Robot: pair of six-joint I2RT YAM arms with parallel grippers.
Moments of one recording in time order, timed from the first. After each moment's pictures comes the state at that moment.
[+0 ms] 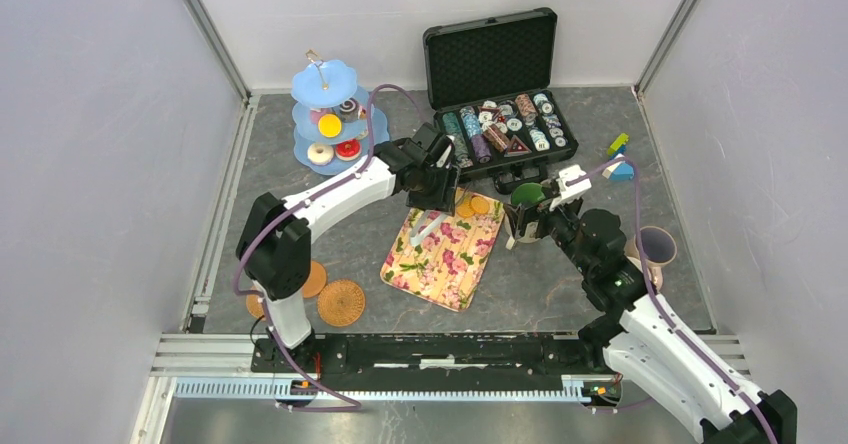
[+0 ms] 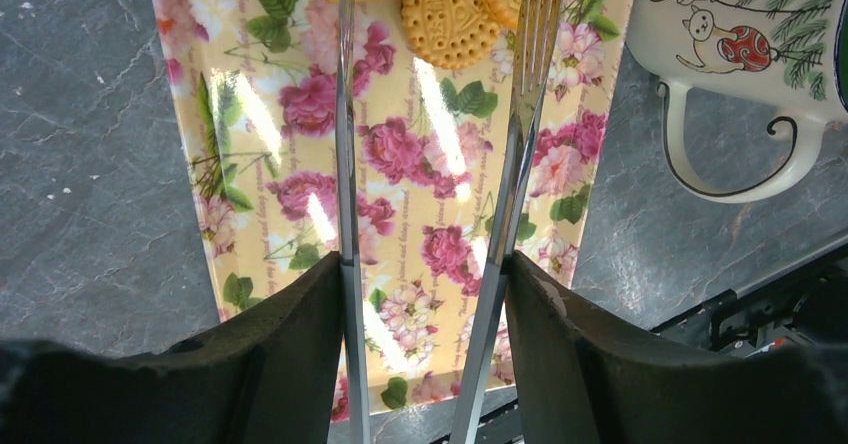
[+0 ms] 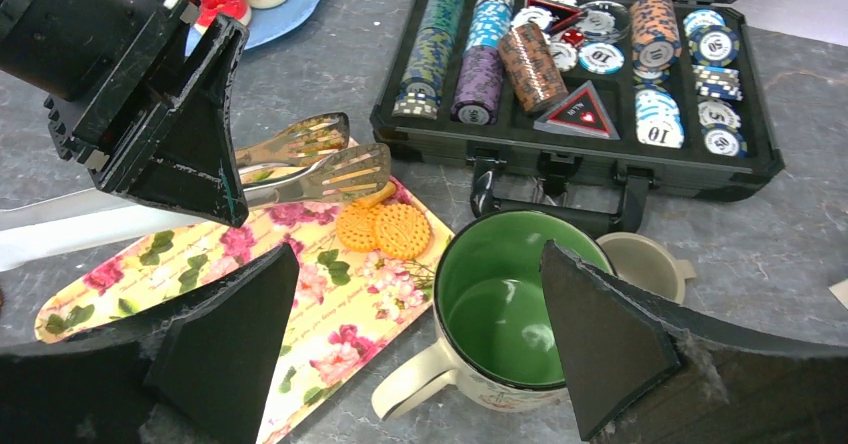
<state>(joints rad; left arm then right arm) -0.73 1.80 1.47 -0.73 0.08 -0.44 0.51 0.66 0.45 0.08 0.06 0.06</state>
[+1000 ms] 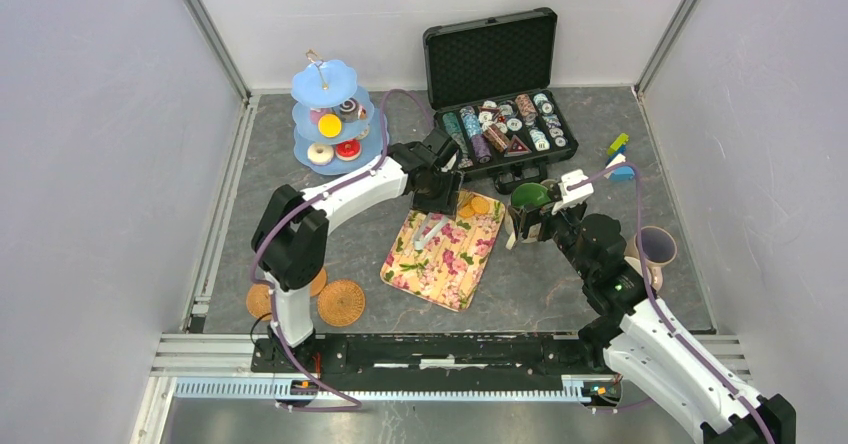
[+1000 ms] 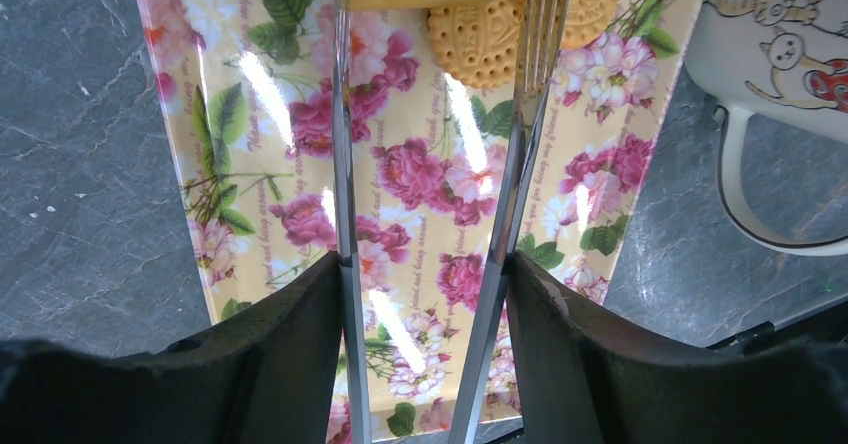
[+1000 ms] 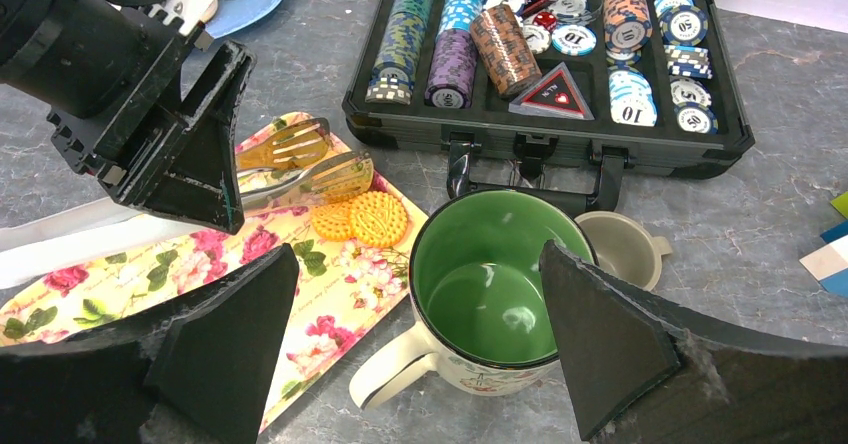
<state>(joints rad) -0.74 1.89 1.51 -0.73 0.04 -0.46 0.51 0.62 0.41 0.08 0.11 0.05</state>
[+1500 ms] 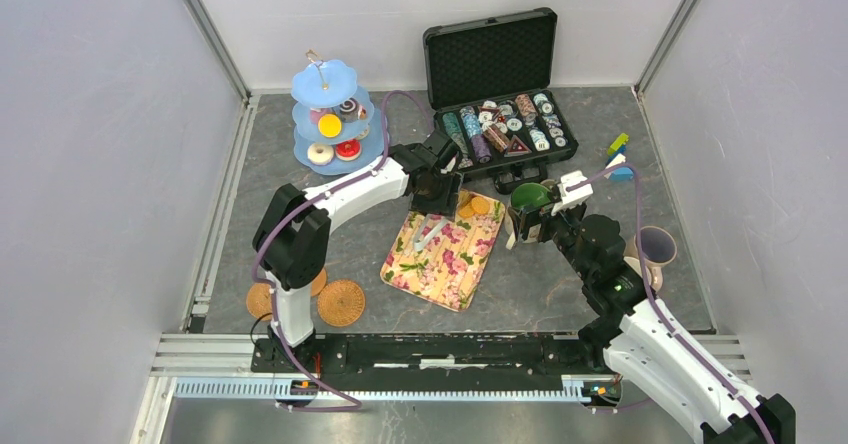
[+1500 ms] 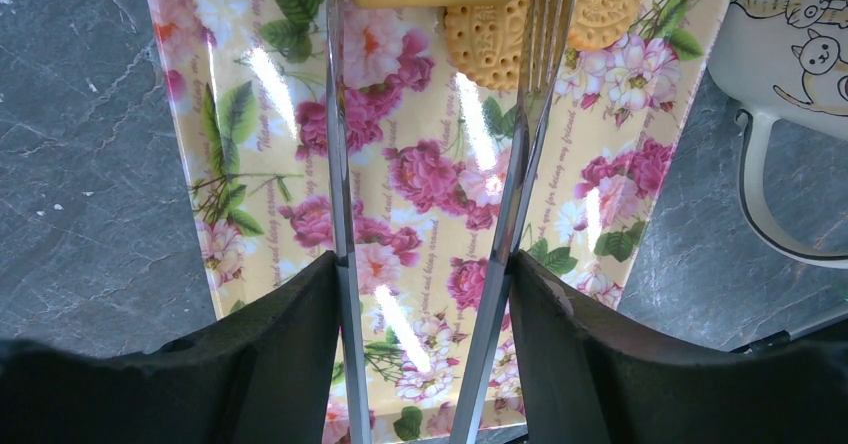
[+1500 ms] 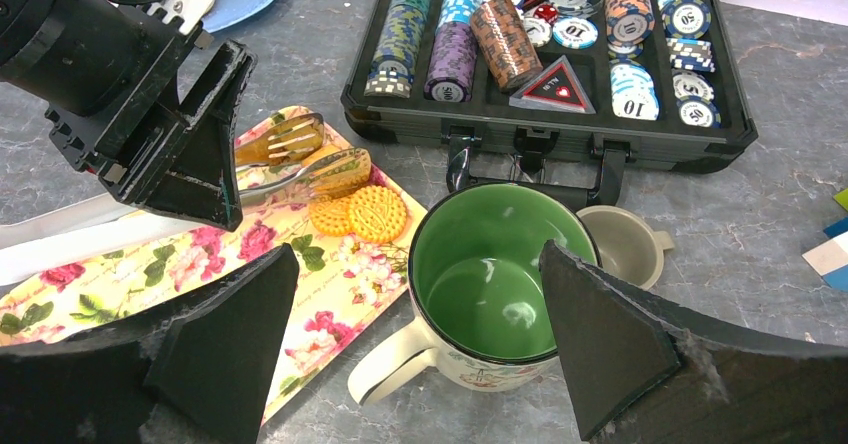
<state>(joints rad) -0.74 1.91 1.50 -0.73 0.03 -0.46 0.51 0.62 0.40 0.08 0.11 0.05</state>
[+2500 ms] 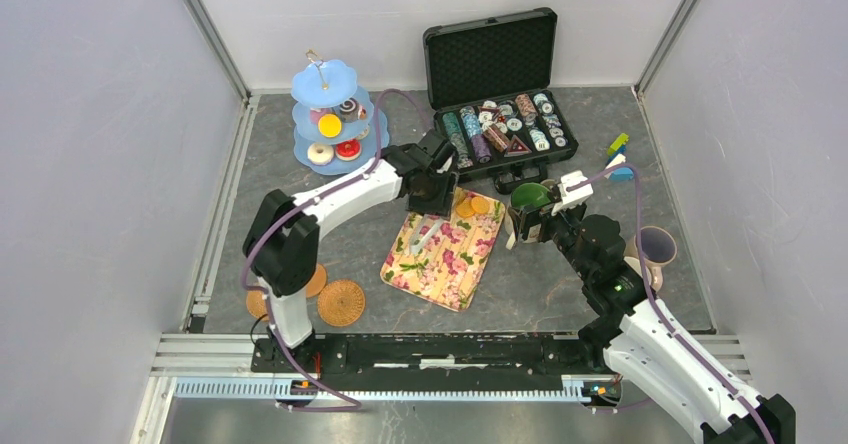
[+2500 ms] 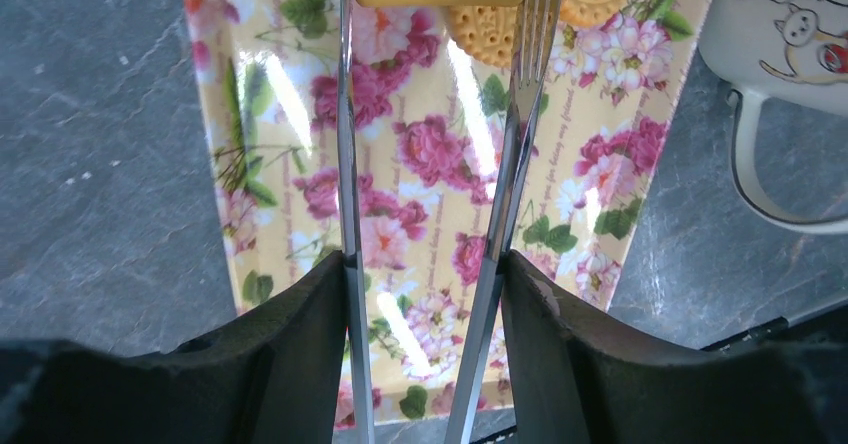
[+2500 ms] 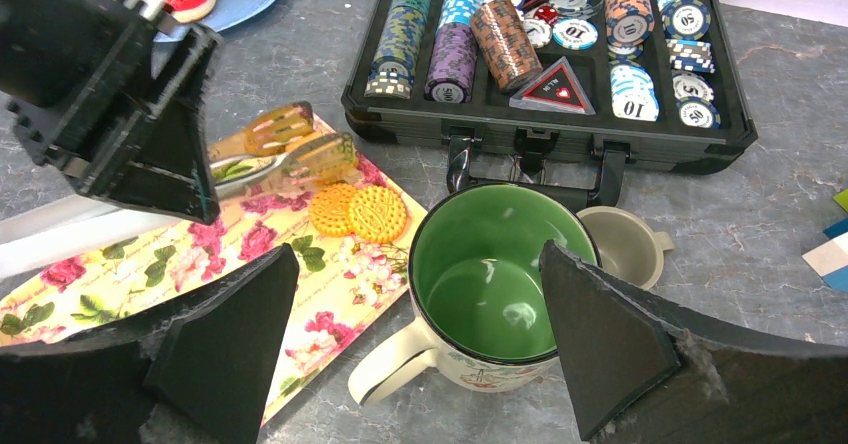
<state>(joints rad) -0.74 1.87 1.47 -0.73 0.01 -0.46 0.51 0.62 0.40 0.08 0.11 0.05</state>
